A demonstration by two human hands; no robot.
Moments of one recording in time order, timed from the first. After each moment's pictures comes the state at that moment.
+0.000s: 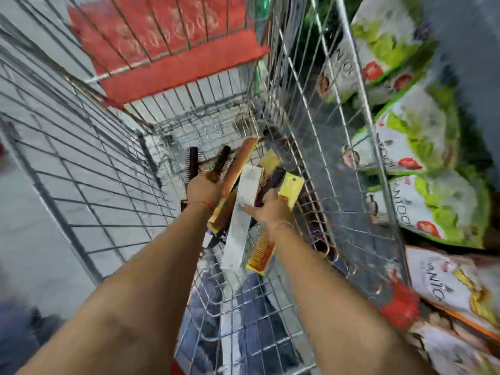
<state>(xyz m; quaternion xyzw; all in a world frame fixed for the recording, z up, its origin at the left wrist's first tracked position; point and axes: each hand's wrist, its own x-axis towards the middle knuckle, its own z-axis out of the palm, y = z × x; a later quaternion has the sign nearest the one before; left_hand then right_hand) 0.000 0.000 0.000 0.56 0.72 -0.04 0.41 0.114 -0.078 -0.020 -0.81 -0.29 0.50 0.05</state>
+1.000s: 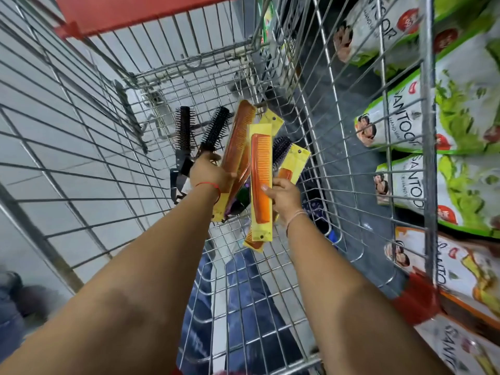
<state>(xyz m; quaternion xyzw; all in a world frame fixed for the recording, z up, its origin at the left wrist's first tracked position) 0.006 -0.018 -0.047 0.45 0.76 -0.02 0.47 0.130 -0.103 -0.053 -0.78 -0.02 0.56 0.28</state>
